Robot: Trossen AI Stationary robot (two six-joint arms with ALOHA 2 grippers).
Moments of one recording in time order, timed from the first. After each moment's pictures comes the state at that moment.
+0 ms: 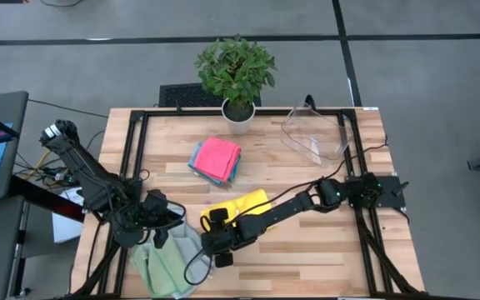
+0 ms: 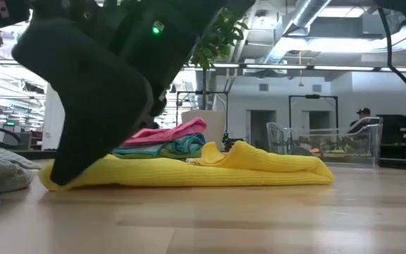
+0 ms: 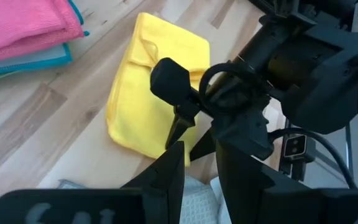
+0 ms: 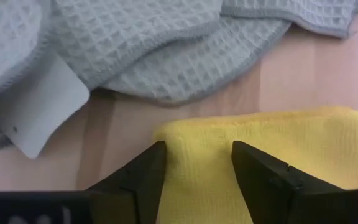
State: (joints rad) left arm -0.84 1.07 0.86 -0.67 -0.66 -1.23; right arm 0.38 2.50 2.04 -0.57 0.23 0.06
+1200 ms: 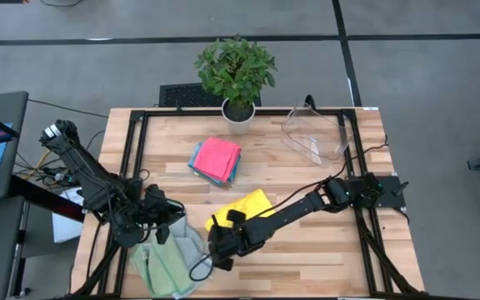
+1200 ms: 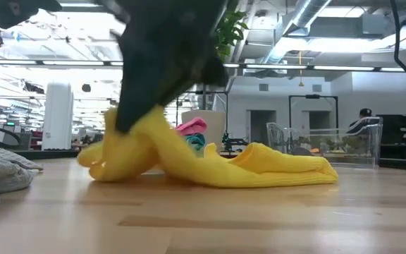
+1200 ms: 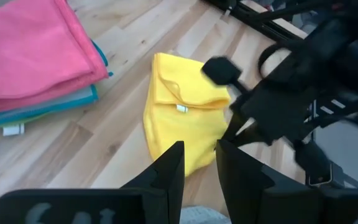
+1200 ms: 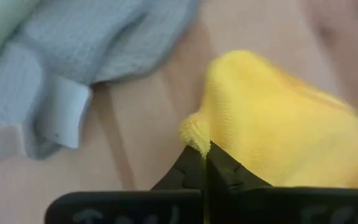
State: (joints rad) left arm -0.84 1.07 0.86 -0.69 -0.80 -1.18; right arm 0.43 2.40 2.05 -0.80 0.31 0.60
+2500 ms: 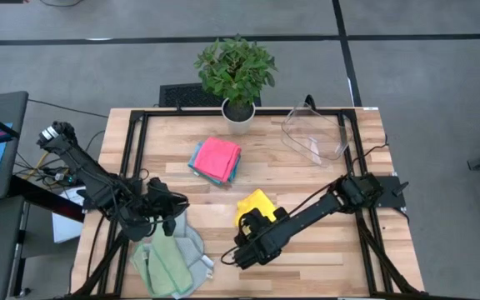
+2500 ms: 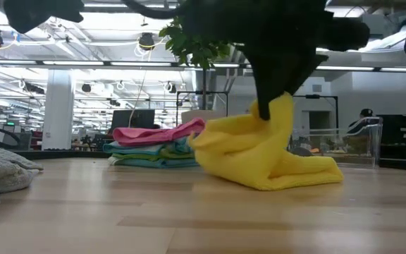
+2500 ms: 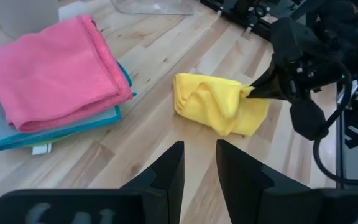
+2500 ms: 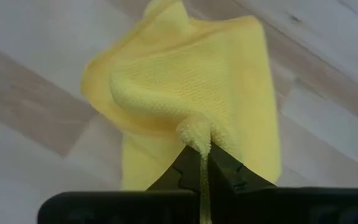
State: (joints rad) left arm -0.74 1.07 0.86 -0.68 -0.82 -1.12; right arm 0.51 2.29 1.98 -1.40 0.46 1.49
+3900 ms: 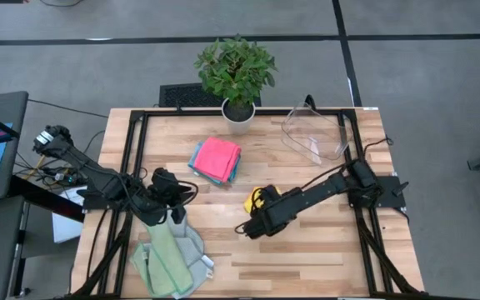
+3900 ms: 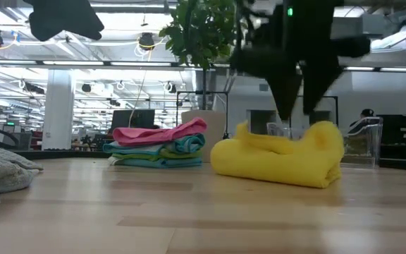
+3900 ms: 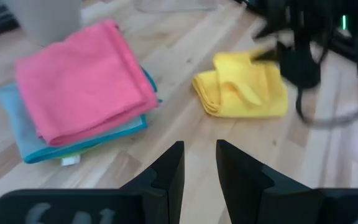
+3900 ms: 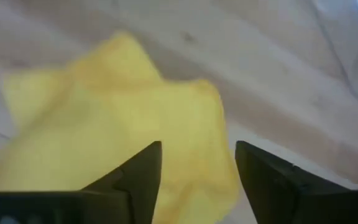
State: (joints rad) left arm -0.57 1.07 0.86 -0.67 -0.73 -0.98; right arm 0.38 2.07 1.63 -1.39 0.43 1.48
